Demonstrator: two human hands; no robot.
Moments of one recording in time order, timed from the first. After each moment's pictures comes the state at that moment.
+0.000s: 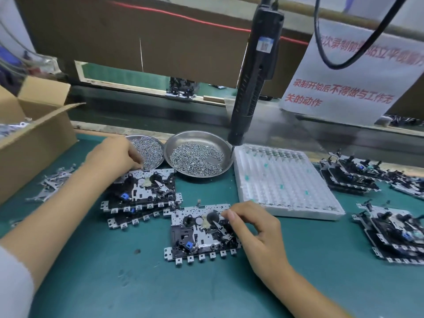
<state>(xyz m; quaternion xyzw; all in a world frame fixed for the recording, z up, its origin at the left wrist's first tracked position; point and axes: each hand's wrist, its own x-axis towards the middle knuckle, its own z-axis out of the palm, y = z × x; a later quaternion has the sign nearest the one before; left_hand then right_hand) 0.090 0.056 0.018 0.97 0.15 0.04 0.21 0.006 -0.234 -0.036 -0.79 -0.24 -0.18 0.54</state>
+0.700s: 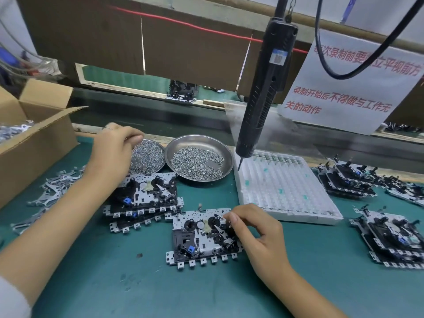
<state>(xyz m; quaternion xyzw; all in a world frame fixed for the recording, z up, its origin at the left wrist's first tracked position) 0.072 0.041 0.026 0.89 0.06 0.33 0.31 0.008 -0.236 -0.032 -0.79 -0.25 -0.19 0.52</state>
